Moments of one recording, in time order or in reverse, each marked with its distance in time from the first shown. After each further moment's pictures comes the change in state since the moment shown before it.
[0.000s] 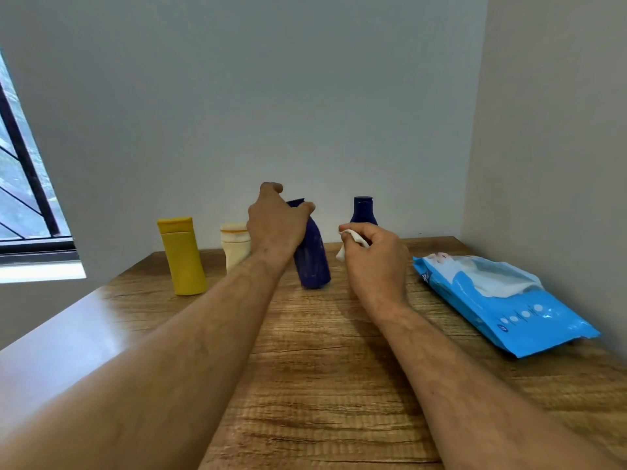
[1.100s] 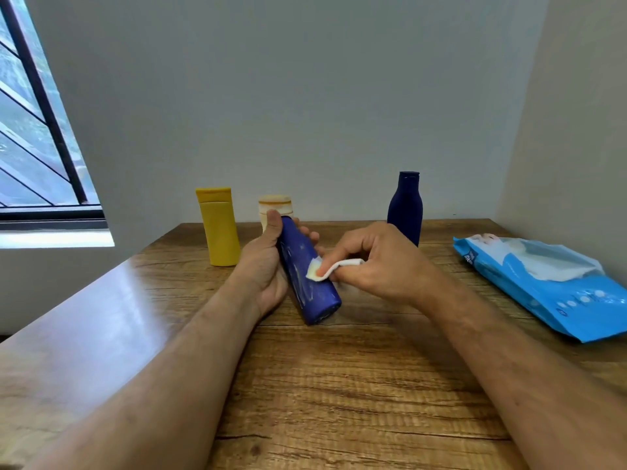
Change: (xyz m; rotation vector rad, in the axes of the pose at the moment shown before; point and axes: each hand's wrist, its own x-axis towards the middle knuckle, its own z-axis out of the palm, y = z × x) left_hand -0.040 -0.083 -0.056 -1.200 -0.349 -0.584; right_hand -0.030 -0.038 0.001 -0.042 -0.812 -0.225
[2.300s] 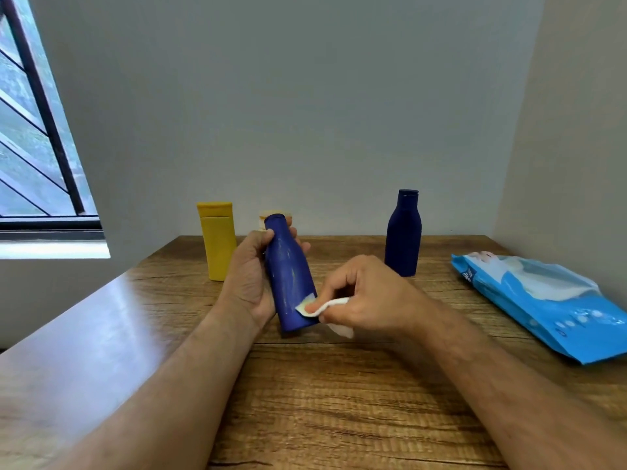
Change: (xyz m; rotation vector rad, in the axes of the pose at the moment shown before) left_hand -0.007 0.009 -0.004 -0.070 -0.036 0.106; right_hand -0.001 -0.005 0.014 -0.025 -0.150 0.132
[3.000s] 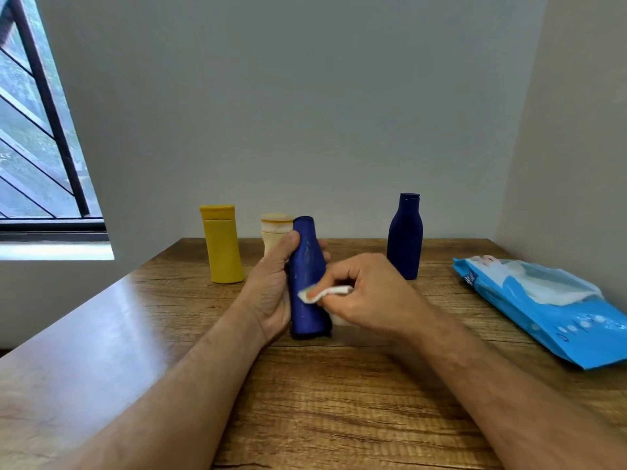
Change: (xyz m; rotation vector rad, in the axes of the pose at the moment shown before) left_hand -0.008 -0.010 0.008 0.079 -0.066 -0.191; right_hand 0.003 0.001 0.003 -0.039 0.144 -0.076
